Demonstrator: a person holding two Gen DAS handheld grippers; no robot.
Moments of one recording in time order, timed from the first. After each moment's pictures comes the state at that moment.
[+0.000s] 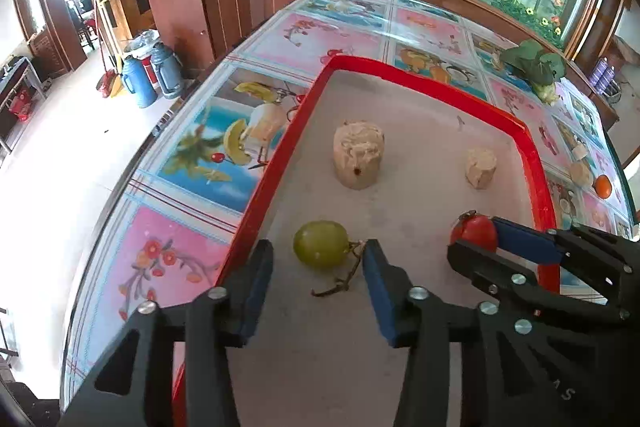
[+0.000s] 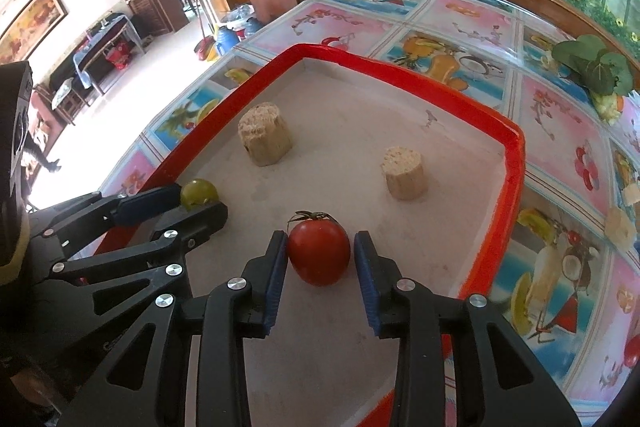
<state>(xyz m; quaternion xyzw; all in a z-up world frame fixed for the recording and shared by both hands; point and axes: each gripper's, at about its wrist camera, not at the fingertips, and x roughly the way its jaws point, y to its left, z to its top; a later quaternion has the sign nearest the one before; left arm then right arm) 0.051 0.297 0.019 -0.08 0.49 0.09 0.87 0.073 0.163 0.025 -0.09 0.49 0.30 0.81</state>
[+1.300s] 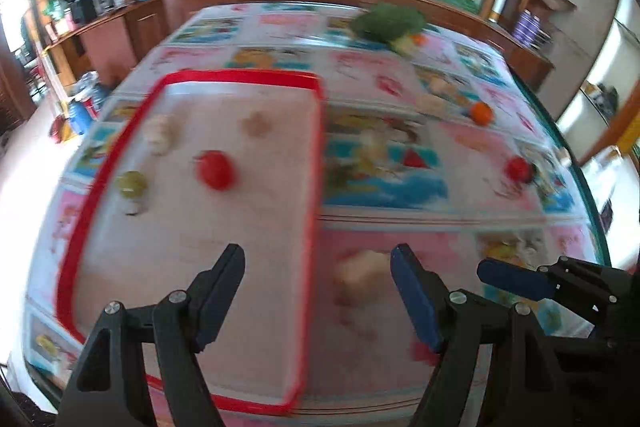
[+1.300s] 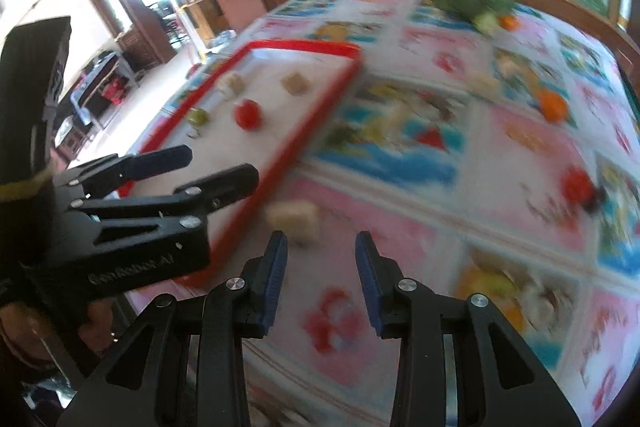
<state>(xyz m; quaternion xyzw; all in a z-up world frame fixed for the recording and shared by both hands) -0.005 0.137 0.054 -0.03 0.47 -0.03 0.88 -0.023 -0.004 0.051 -0.01 0.49 0.27 0.83</state>
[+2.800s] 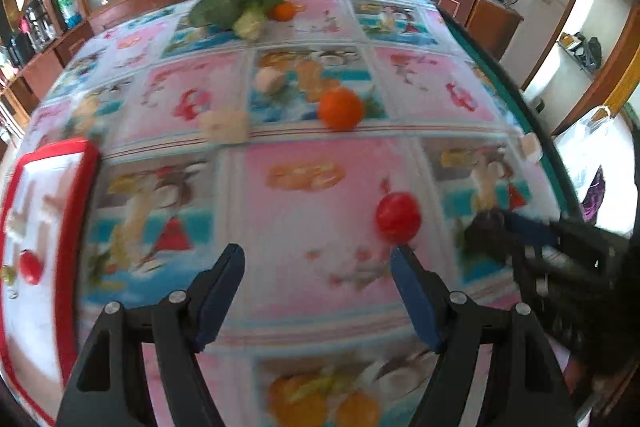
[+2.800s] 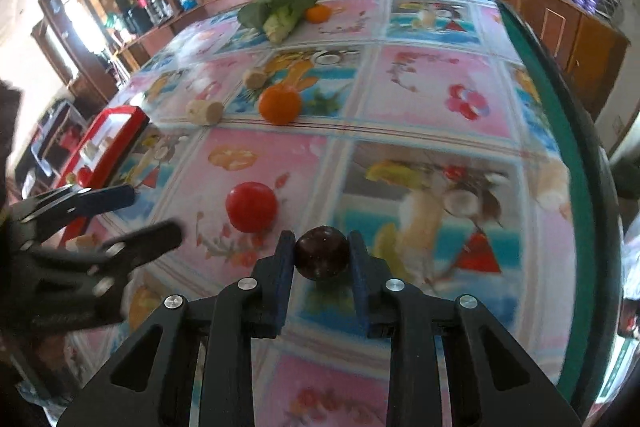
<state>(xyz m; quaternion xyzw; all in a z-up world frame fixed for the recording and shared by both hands) 0.090 -0.051 0.034 0.01 0.51 -0.08 0.86 0.064 -0.225 0.026 0.03 0.47 0.18 0.86</state>
